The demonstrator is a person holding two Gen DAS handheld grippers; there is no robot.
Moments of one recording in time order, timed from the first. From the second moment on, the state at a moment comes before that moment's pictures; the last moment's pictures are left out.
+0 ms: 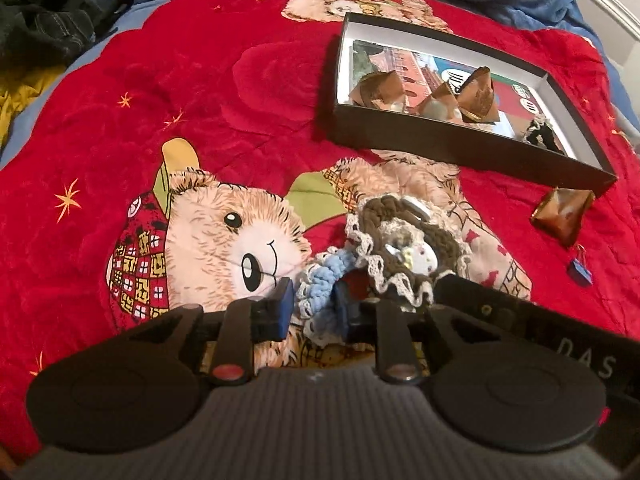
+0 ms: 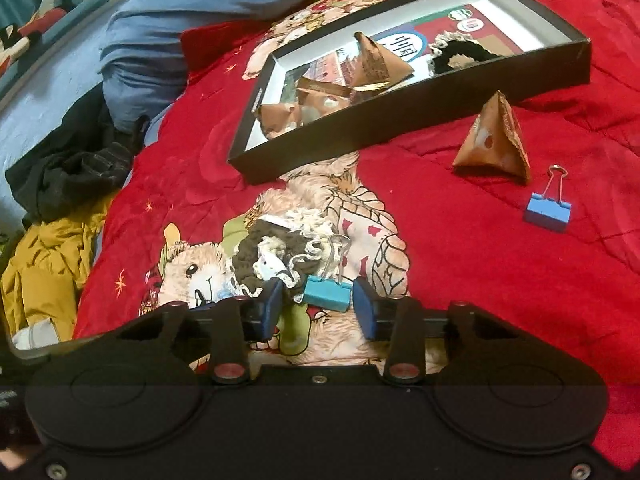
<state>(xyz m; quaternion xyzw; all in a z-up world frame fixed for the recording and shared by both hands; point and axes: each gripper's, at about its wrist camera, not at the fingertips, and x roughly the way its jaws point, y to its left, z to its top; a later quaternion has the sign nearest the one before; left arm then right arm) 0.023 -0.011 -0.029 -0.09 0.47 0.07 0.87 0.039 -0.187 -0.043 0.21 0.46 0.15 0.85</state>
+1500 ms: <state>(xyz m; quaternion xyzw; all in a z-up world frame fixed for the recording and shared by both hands) -0.022 -0.040 0.040 -0.10 0.30 -0.03 0.95 0.016 -0.246 -0.003 0.34 0.35 0.16 0.86</state>
